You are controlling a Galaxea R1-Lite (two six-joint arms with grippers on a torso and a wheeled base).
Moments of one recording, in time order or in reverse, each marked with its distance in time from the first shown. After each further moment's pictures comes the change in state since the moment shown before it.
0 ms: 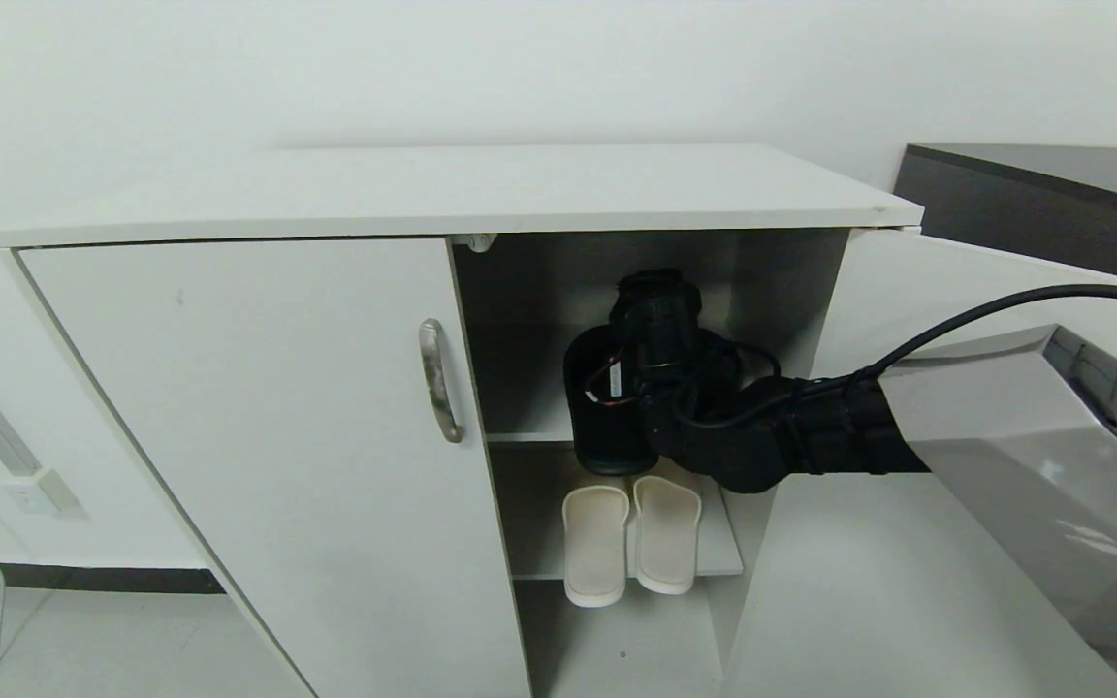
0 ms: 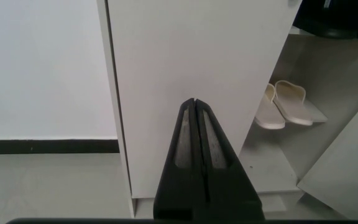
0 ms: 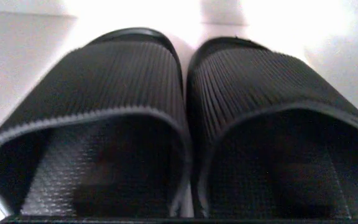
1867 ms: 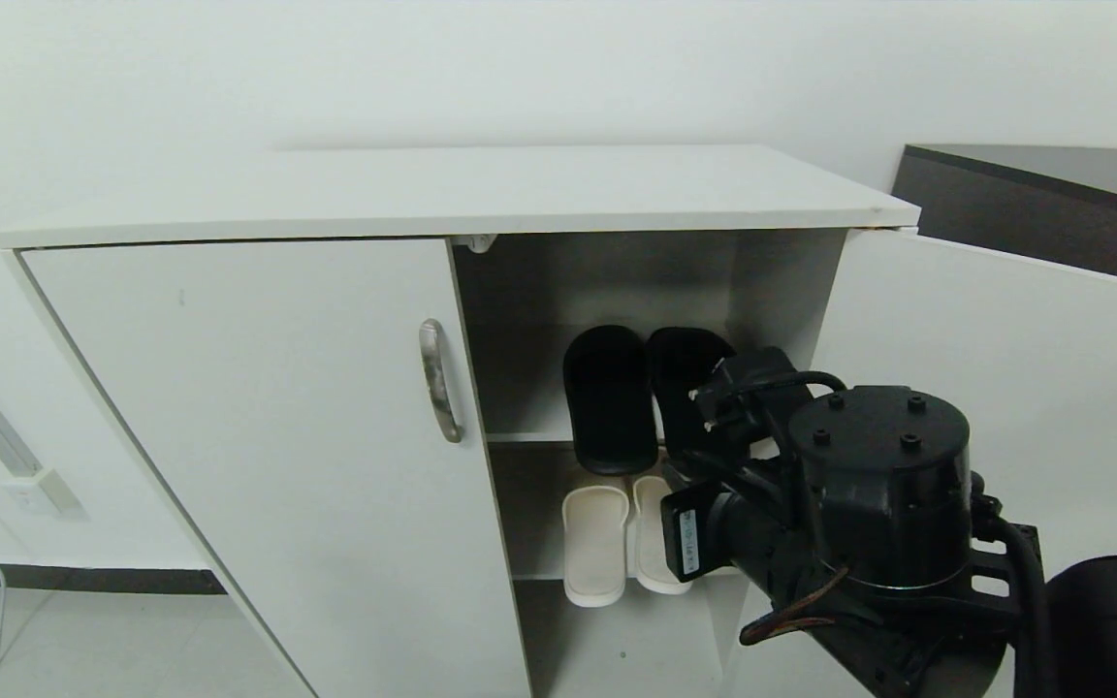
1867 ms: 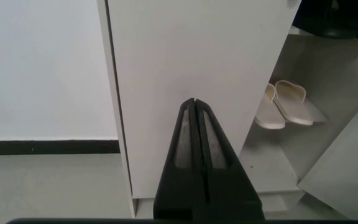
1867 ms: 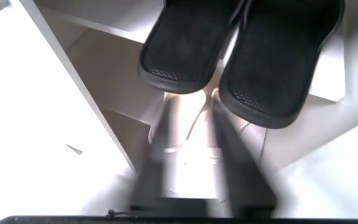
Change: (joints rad) left arm 0.000 0.000 0.000 0.000 0.000 0.004; right arm 0.259 -0.580 0.890 -0.271 0.141 0.011
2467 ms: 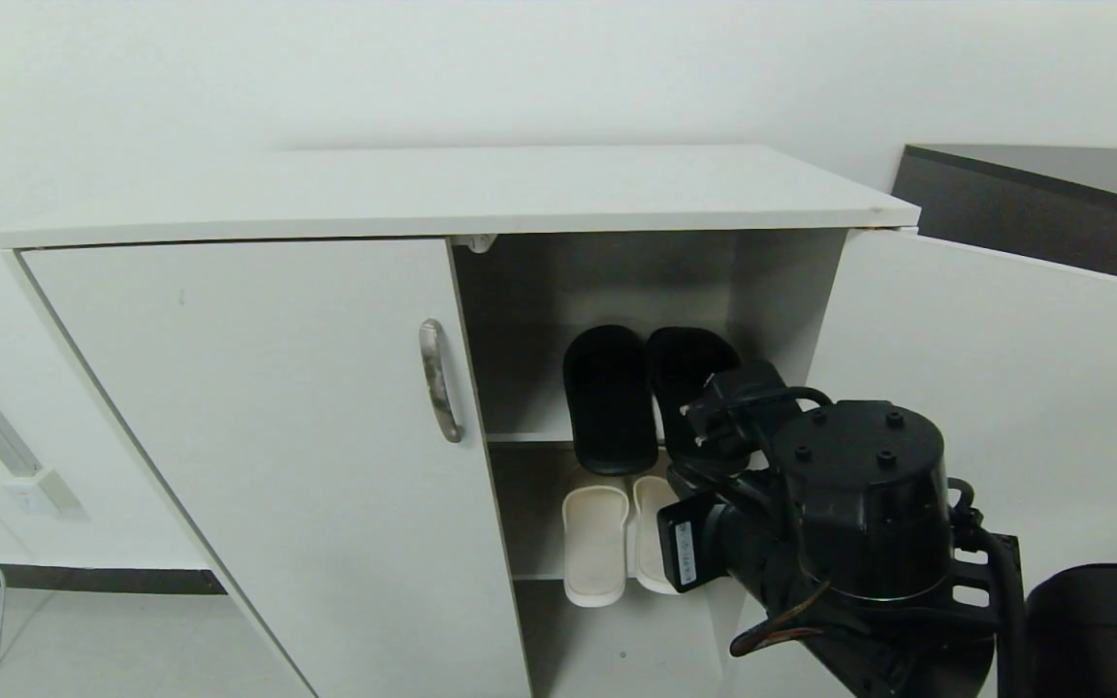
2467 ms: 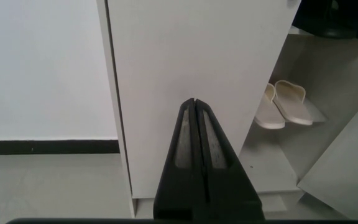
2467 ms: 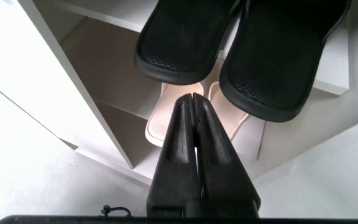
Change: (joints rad) left arm 0.000 0.000 0.000 0.000 0.000 -0.001; right arm 0.000 0.020 0.009 0.000 -0.005 0.000
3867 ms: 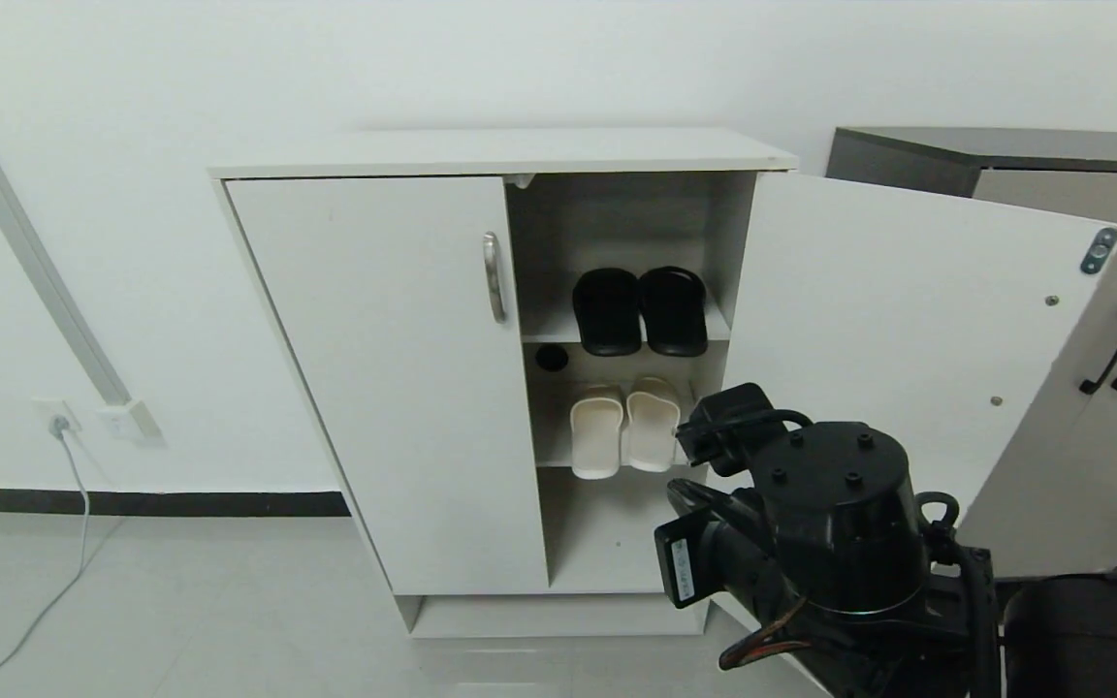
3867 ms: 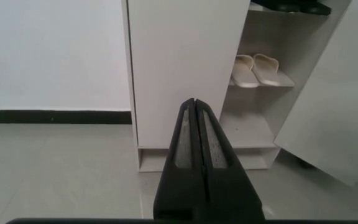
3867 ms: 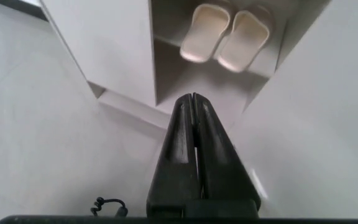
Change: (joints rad) left arm 0.001 0.000 0.000 0.000 0.000 0.000; right arm -0.005 0.028 0.019 0.000 -0.002 0.001
